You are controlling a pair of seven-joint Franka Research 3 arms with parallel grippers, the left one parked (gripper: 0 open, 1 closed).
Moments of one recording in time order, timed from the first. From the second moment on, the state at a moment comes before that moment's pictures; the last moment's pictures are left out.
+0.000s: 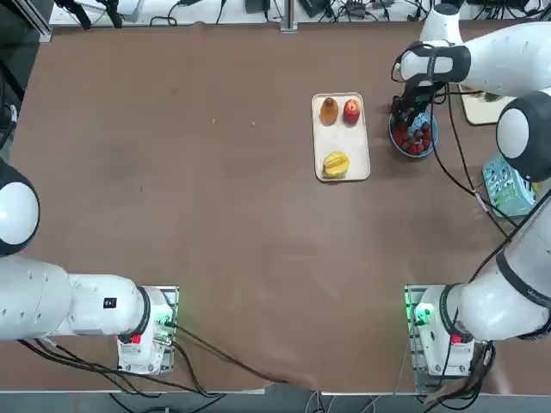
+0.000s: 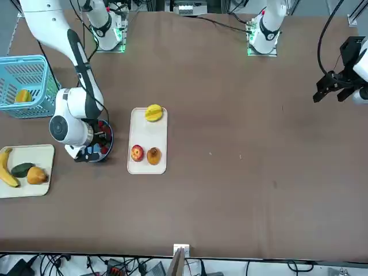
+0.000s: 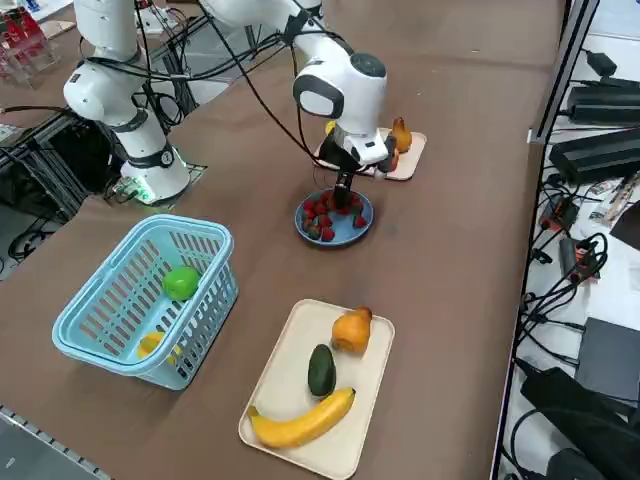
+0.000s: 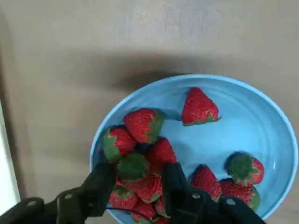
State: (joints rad) arm 0.19 0.48 -0.09 -1.94 0.06 2.22 -0.05
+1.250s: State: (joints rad) arm 0.19 0.48 -0.09 -1.93 0.06 2.22 -0.05
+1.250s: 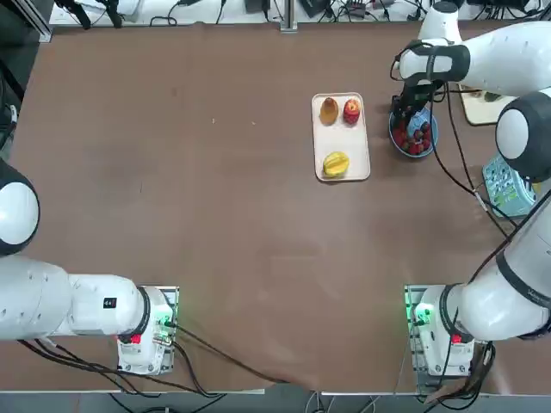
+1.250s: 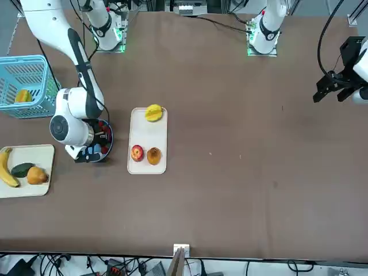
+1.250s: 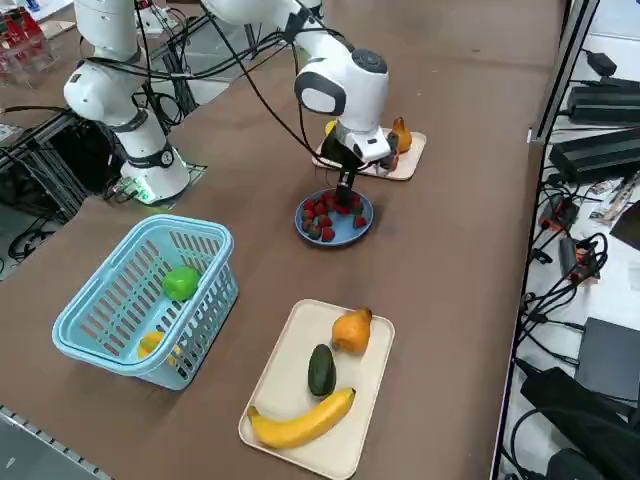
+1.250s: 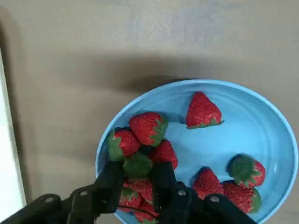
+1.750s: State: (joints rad) arm 0.19 0.47 -0.09 -1.91 0.06 2.19 -0.05
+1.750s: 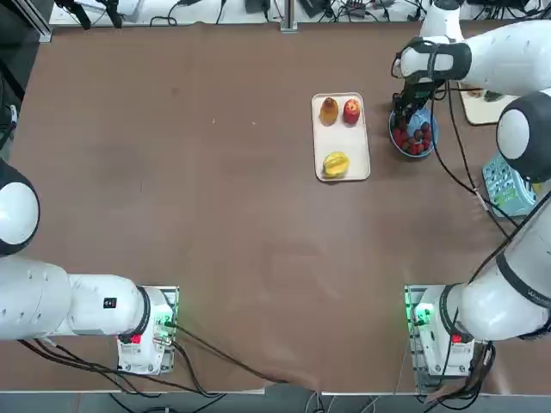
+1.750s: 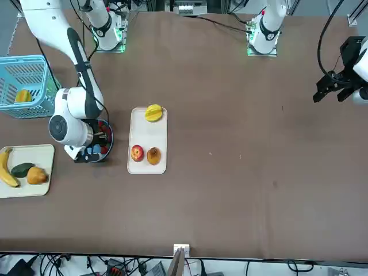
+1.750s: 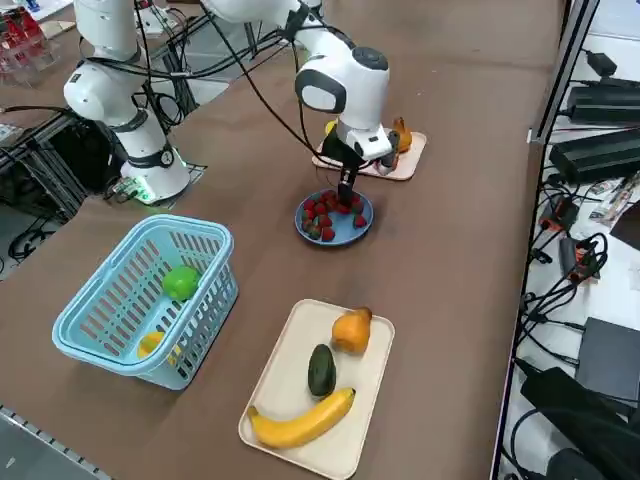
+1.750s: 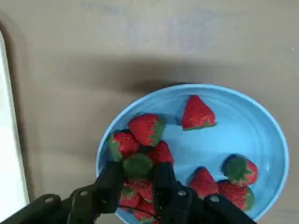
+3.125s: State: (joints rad) arm 0.11 0.51 -0.10 -1.83 0.06 2.10 -0.13
